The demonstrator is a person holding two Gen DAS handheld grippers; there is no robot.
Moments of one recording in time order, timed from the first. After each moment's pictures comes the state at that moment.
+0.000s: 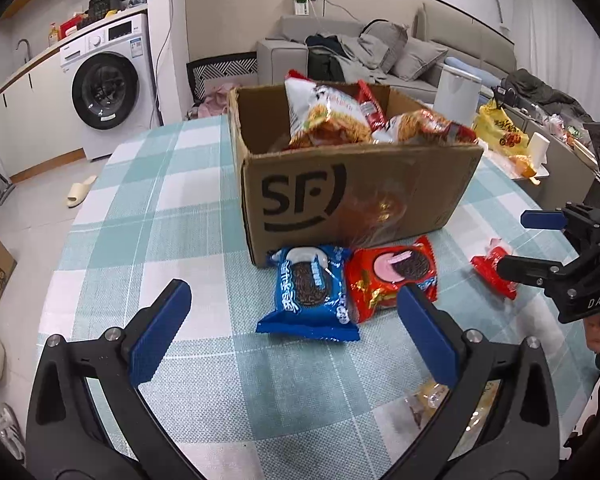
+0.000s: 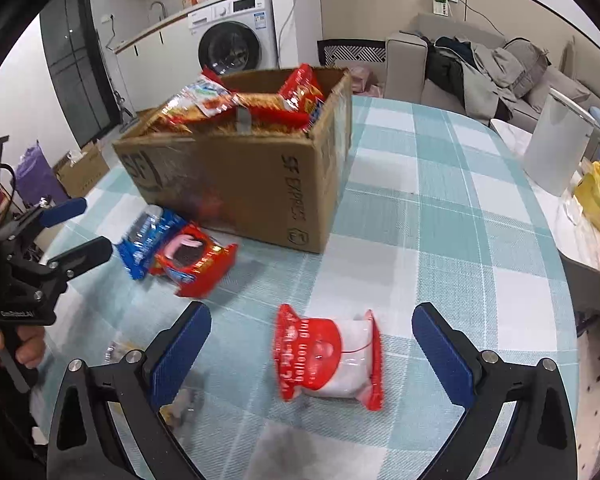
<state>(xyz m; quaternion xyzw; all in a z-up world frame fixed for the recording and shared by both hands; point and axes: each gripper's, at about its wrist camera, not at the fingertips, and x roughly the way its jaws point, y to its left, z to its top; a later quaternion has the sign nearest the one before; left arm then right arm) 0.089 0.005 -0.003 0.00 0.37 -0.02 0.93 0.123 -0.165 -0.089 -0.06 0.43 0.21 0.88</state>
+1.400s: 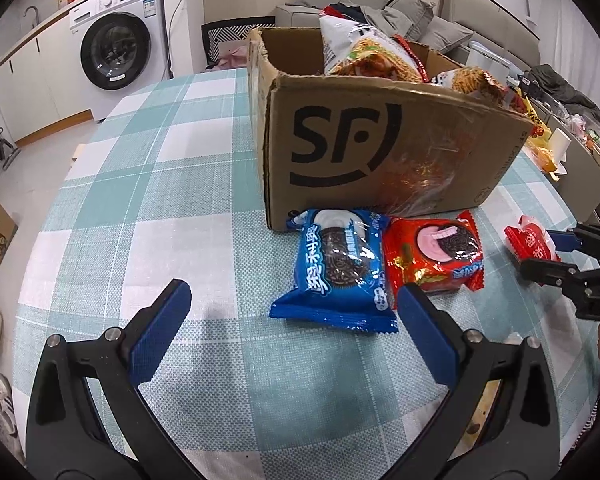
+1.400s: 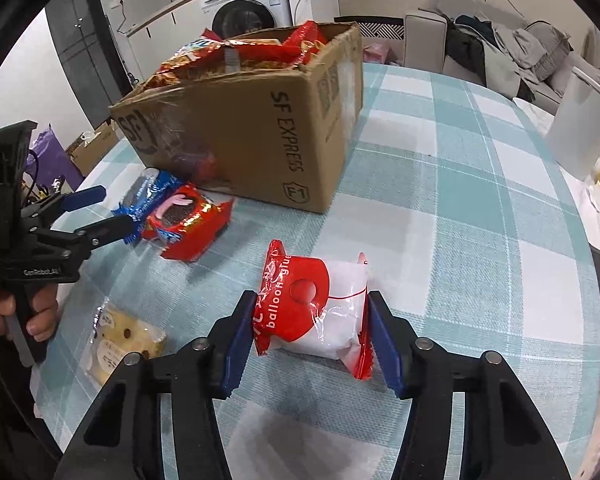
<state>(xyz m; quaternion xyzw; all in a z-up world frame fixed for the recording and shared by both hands) 0.121 0.028 -0.051 -0.03 0.42 0.01 0.91 0.132 -0.172 -0.118 -0.06 0.46 0.25 0.85</state>
